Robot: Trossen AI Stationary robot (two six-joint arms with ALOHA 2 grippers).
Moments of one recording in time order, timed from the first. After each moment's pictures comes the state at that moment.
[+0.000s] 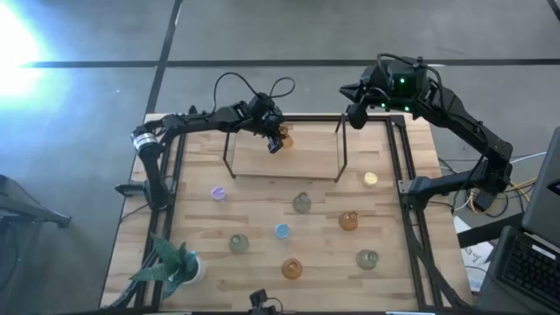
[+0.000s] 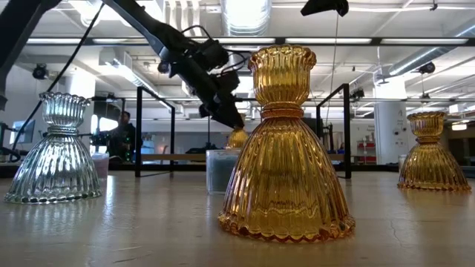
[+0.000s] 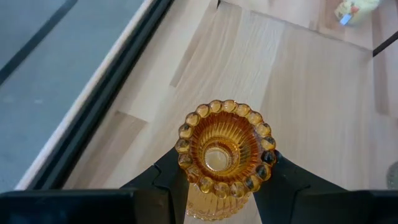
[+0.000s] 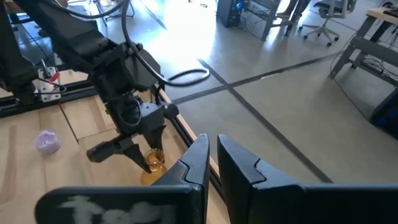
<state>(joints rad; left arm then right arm) 0.55 1.81 1.33 -0.25 0.20 0.12 -0.56 1.21 1.53 -0.70 0.00 -0.08</state>
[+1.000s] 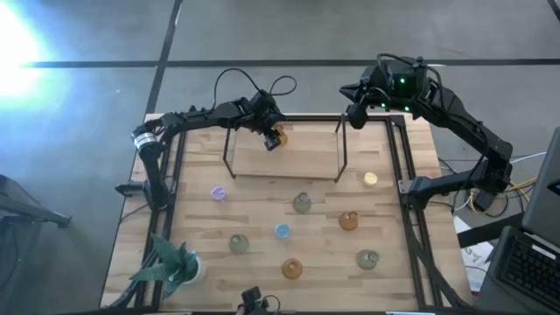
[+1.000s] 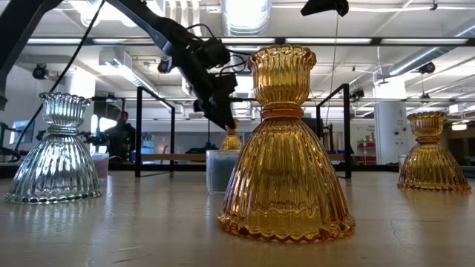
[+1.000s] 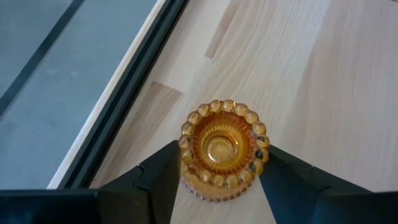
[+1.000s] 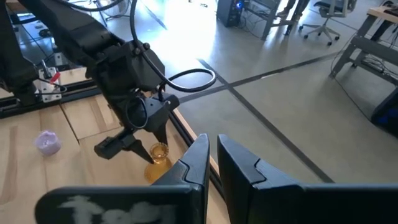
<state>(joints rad) 0.56 1.81 1.41 -0.44 0.06 0.16 -0.56 1.21 1.53 -0.70 0.00 -0.08</state>
